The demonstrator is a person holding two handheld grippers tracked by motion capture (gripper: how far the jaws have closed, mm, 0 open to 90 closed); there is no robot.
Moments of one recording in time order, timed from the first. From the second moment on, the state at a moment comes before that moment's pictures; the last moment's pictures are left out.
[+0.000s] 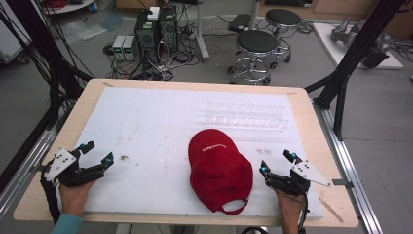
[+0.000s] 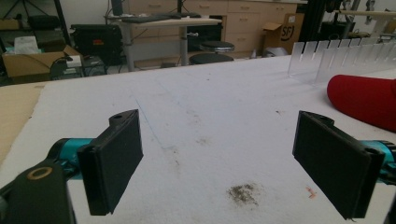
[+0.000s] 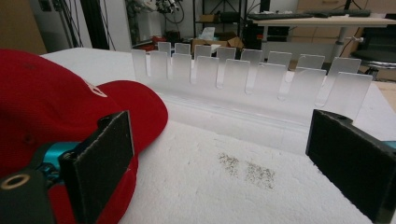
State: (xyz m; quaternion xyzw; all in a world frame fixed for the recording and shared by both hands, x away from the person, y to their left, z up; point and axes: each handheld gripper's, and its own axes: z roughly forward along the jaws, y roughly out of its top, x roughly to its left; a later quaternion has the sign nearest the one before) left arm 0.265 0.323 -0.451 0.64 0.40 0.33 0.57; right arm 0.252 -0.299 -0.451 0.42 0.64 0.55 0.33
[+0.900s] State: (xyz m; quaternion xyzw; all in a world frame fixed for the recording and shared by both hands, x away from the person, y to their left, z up) left arm 0.268 0.322 -0.451 0.65 0.40 0.33 0.56; right arm 0.250 -0.294 -0.448 0.42 0.65 0.54 0.34
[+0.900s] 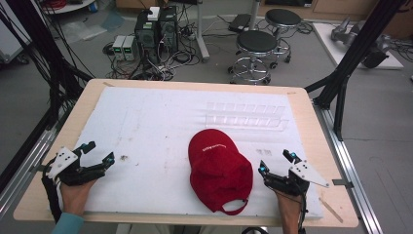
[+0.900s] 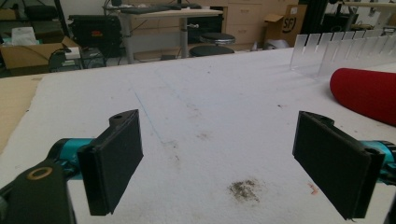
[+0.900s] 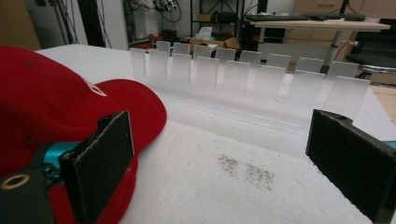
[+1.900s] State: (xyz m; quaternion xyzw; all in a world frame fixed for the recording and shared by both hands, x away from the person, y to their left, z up) left arm 0.269 0.322 -0.450 0.65 0.41 0.32 0.56; right arm 0.185 -0.214 -0.409 0.39 0.67 0.55 0.30
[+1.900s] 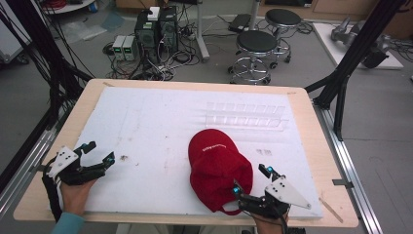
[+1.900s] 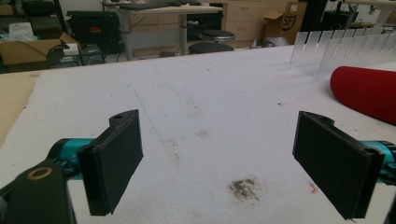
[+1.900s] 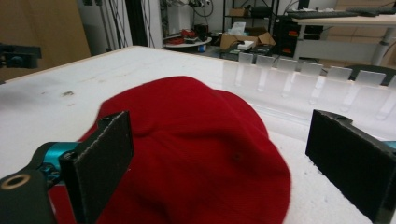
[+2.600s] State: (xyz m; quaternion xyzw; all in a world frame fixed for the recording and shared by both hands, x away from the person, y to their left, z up) left arm 0.270 0.322 -0.450 0.65 0.41 0.32 0.56; right arm 0.188 -0.202 -0.416 0.33 0.75 0.52 0.24
